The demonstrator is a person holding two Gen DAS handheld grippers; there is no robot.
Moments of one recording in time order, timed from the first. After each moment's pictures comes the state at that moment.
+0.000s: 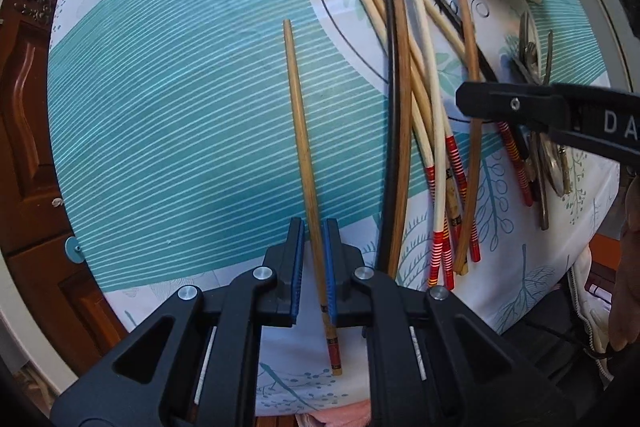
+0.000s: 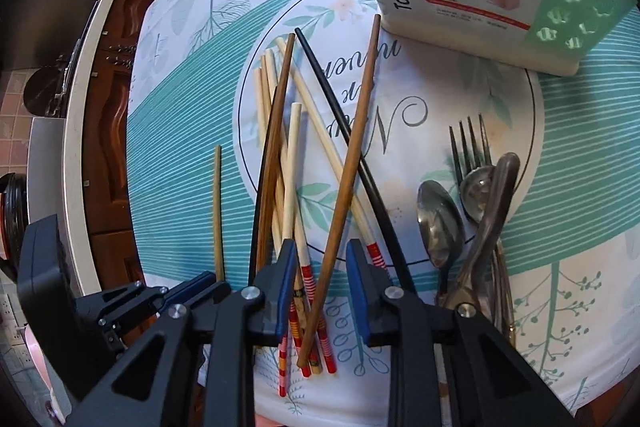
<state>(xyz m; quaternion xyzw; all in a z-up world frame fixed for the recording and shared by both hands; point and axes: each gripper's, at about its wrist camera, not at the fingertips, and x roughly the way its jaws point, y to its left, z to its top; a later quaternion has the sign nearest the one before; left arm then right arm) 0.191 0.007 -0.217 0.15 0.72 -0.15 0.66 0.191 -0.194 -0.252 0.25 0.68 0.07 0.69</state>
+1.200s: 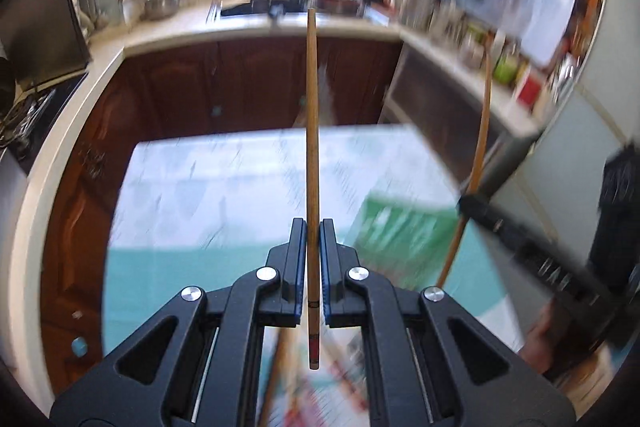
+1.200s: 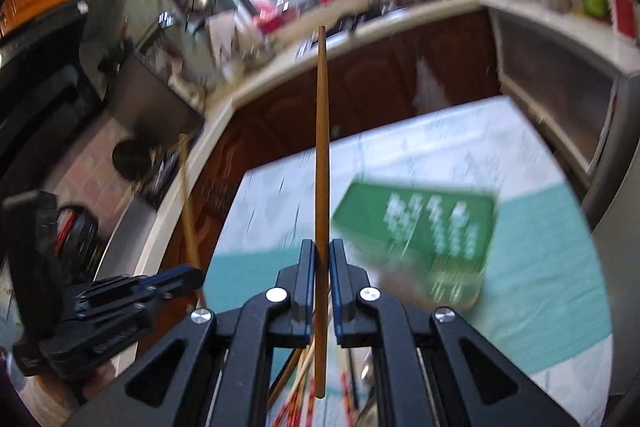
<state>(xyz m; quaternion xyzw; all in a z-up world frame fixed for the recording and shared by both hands) 0.249 -0.088 0.021 -0.01 0.39 -0.16 0.91 0.171 -0.287 -0.081 0.22 0.36 0.11 0.90</state>
